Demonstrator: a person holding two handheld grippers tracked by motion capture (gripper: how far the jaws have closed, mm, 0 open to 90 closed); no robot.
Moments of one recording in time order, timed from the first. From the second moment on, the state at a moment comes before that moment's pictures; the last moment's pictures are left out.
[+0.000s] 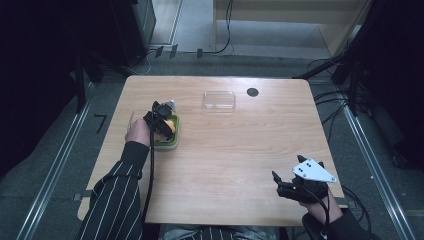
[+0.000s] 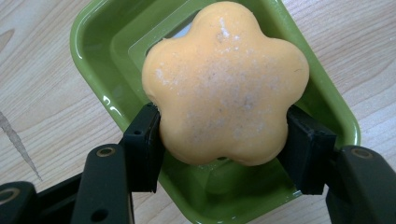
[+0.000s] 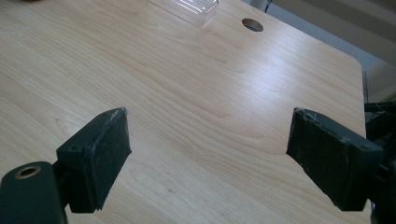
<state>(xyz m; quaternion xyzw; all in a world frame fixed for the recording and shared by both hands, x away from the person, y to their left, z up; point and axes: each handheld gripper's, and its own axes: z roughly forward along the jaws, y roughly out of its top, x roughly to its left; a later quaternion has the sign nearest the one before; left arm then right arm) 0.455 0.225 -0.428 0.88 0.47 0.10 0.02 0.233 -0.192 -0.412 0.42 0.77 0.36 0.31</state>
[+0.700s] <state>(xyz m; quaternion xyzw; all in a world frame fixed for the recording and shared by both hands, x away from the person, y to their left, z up) 0.451 0.228 -0.419 0.86 0.49 0.11 0.03 0.233 -0.191 -0.412 0.42 0.77 0.36 0.31</state>
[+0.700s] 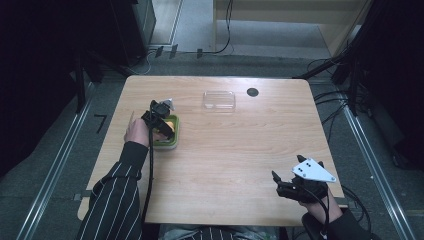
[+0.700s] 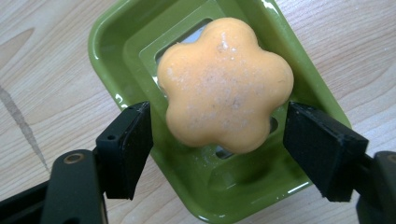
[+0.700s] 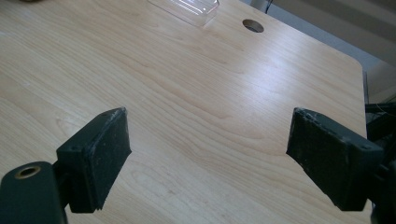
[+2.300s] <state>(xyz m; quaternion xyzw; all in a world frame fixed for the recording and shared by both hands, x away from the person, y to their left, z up) 0.356 0.217 -0.403 0.89 0.45 0.07 0.04 0.232 -0.191 -0.411 0.42 0.77 0.36 0.32</state>
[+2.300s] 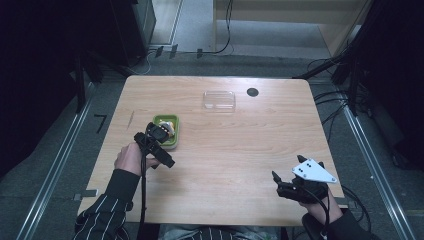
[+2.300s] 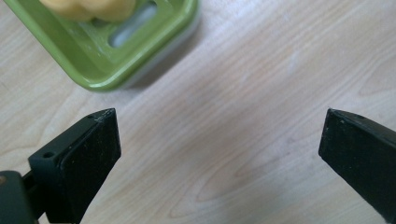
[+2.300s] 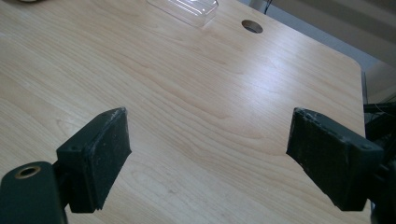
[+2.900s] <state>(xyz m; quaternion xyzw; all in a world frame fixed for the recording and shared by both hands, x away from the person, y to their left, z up) 0.315 0.217 -0.421 0.90 0.43 0.05 0.03 0.232 -0.191 -0.411 0.42 0.77 0.36 0.32</state>
